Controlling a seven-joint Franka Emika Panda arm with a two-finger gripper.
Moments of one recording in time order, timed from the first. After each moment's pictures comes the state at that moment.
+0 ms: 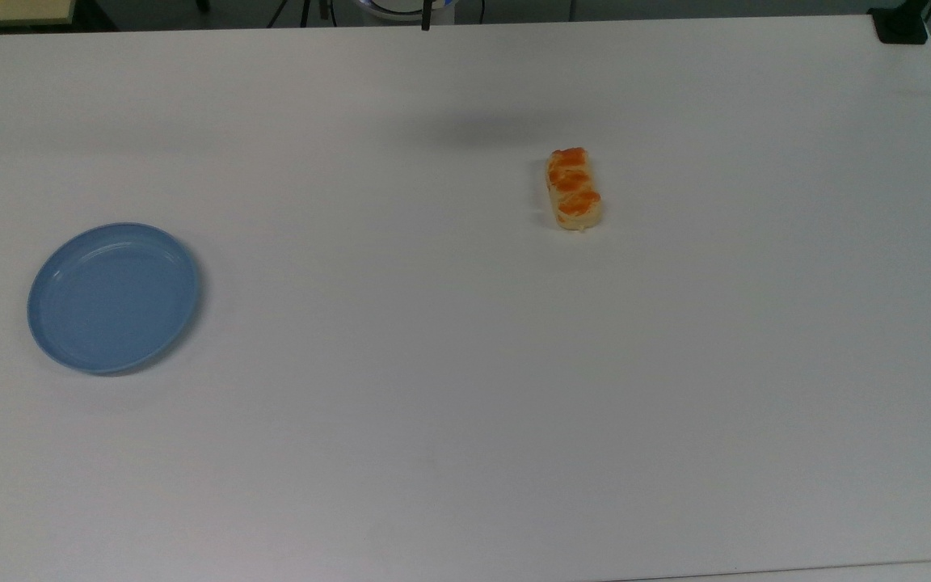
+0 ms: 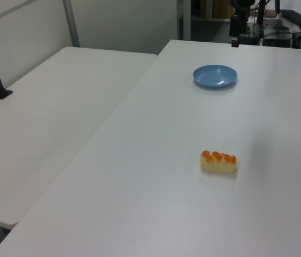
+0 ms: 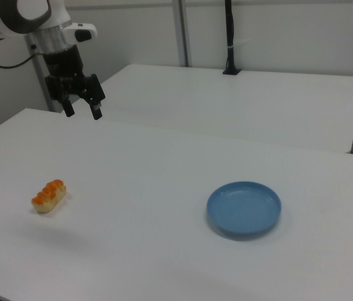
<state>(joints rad) 0.05 -0.05 0.05 -1.65 -0.11 1.60 0.11</state>
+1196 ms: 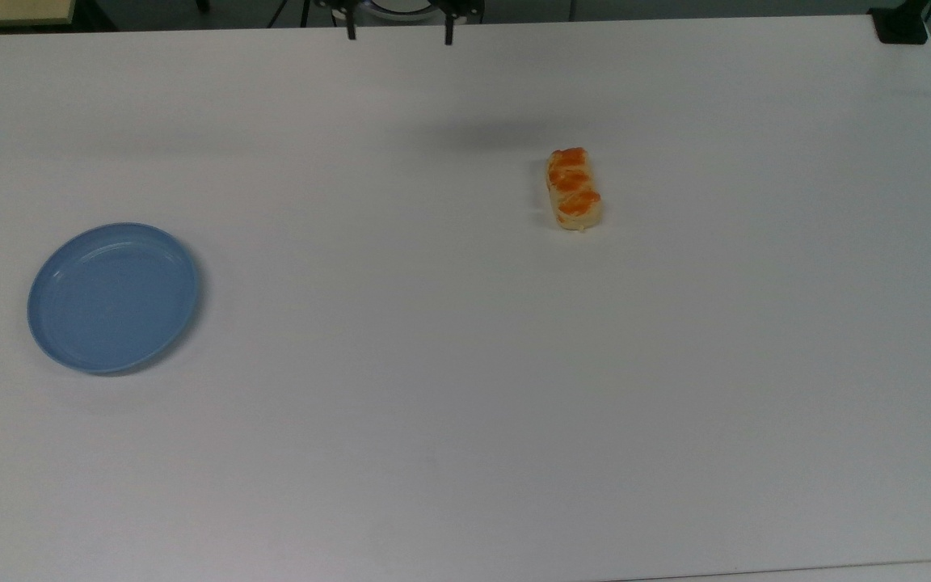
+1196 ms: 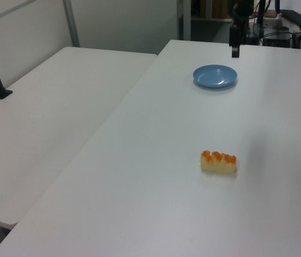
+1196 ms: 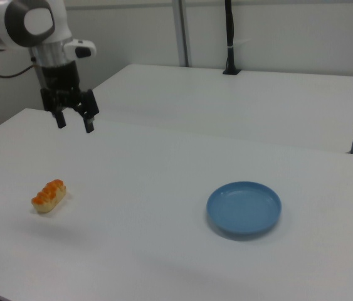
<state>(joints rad) 0.06 -0.02 0.06 -1.69 -0.05 1.60 0.10</state>
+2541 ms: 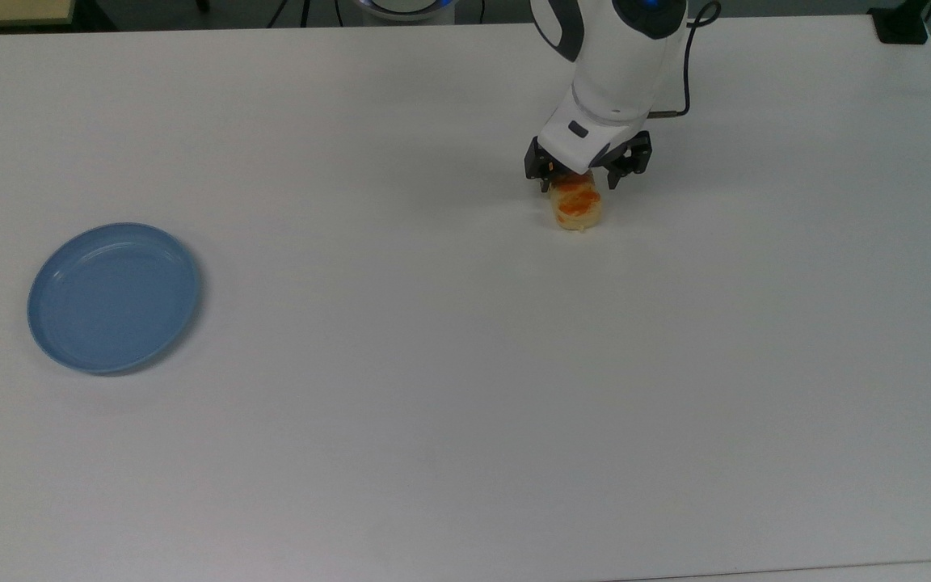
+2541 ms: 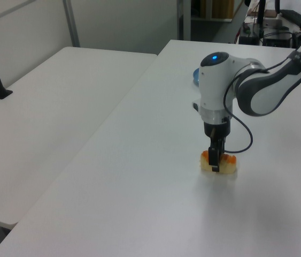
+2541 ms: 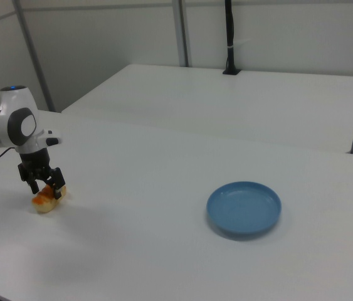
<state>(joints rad) 0.40 0.29 0.08 -1.98 -0.02 2.19 0.39</state>
